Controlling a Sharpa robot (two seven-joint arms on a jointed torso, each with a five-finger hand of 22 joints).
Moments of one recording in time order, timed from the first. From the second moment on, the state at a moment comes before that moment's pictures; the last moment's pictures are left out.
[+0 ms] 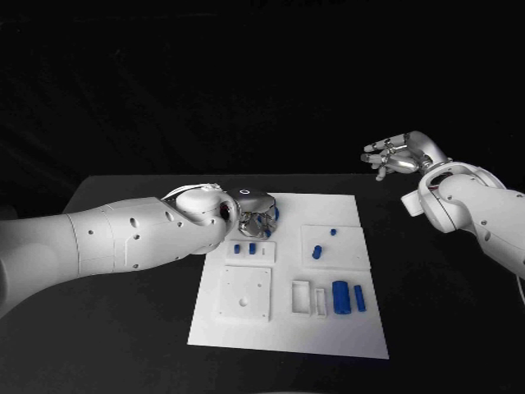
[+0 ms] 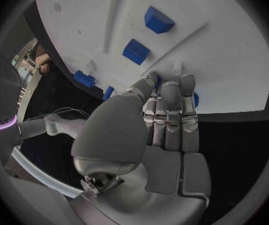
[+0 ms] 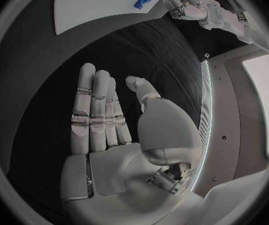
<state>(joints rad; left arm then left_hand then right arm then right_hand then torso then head) 1.32 -0.59 -0.24 1.28 -1.51 -0.16 -0.02 1.46 -0.04 0.31 -0.07 0.10 1.20 0.09 0.06 0.07 1.31 0.04 0.06 0.06 1.32 -0.04 1.17 0.34 0.10 1.26 -0.06 0.43 1.31 1.07 -0.66 0.36 1.05 -1.04 -0.33 0.08 1.13 -0.08 0.12 -0.17 0.76 1.04 0.11 0.06 0.07 1.20 0.00 0.59 0.48 1.42 -0.06 0.42 0.81 0.08 1.46 -0.08 0.08 0.76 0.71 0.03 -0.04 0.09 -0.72</state>
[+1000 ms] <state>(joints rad) 1.31 -0.69 -0.18 1.36 -1.41 -0.23 -0.02 1.44 -0.04 0.35 -0.10 0.11 1.21 0.09 0.06 0.07 1.32 0.03 0.06 0.06 1.34 -0.05 1.17 0.35 0.09 1.25 -0.06 0.46 1.31 1.07 -0.66 0.36 1.05 -1.04 -0.33 0.08 1.13 -0.08 0.11 -0.17 0.76 1.05 0.10 0.06 0.07 1.20 0.00 0.59 0.47 1.42 -0.06 0.42 0.81 0.08 1.46 -0.08 0.08 0.76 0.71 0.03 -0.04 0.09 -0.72</state>
